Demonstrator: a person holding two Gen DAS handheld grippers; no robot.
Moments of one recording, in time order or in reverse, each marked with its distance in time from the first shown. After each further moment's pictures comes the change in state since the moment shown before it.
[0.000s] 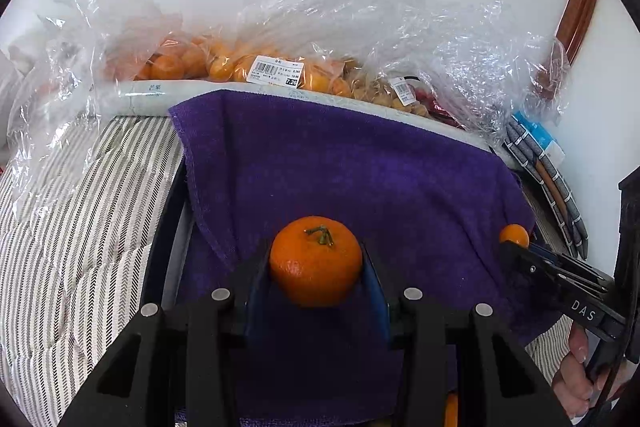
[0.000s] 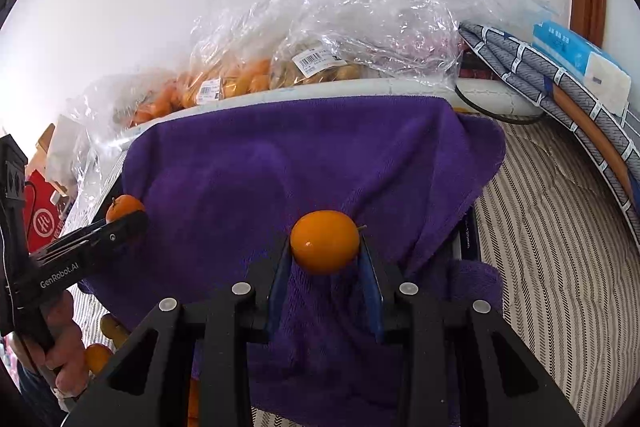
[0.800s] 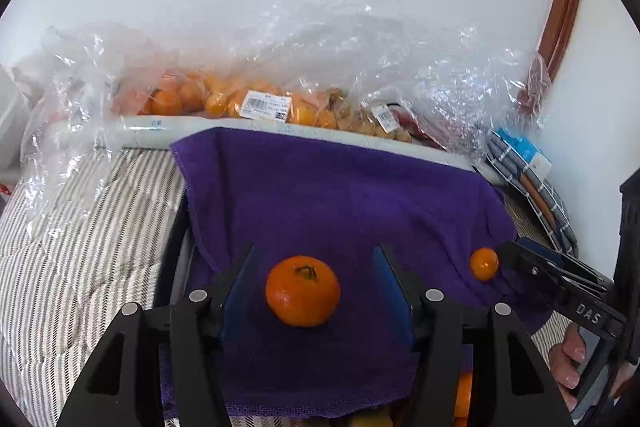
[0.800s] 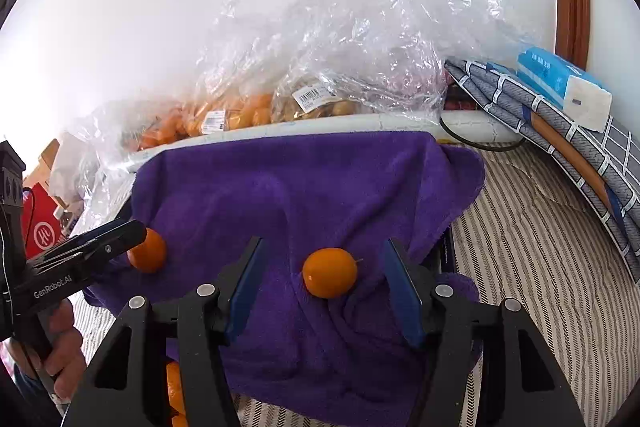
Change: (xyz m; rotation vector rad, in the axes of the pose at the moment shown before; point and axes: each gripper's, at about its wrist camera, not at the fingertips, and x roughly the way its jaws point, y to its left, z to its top) left arm -0.025 -0.009 0.001 0.021 -0.116 0.000; right arm -0.032 -0.001 0.000 0.007 -0.117 0.001
